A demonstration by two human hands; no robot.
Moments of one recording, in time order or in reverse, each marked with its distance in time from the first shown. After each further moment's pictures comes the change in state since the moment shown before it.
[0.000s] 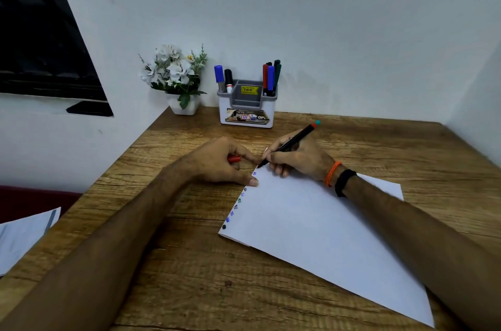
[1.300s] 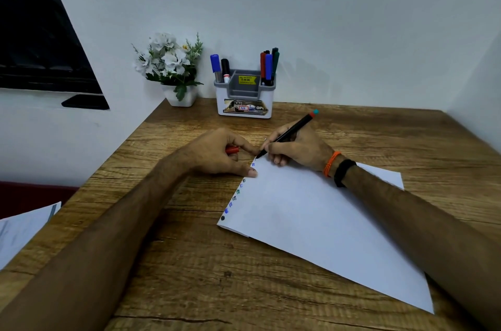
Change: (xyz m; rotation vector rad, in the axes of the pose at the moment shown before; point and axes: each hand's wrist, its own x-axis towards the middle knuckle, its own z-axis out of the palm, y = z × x) left_hand -0.004 0.007 -0.001 -0.014 -0.007 -0.016; right_hand 0.001 0.003 0.000 -0.040 0.022 0.028
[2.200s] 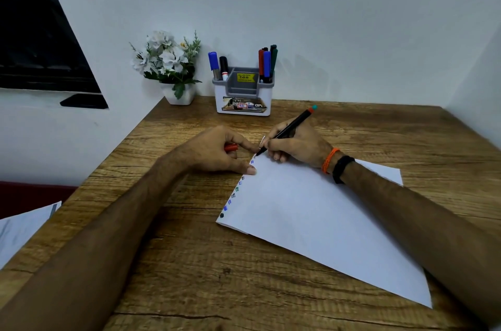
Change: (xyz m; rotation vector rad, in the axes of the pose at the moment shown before) left_hand 0.006 -0.009 0.002 -0.016 0.015 0.009; right_hand 0.000 0.000 0.000 0.015 0.023 -0.006
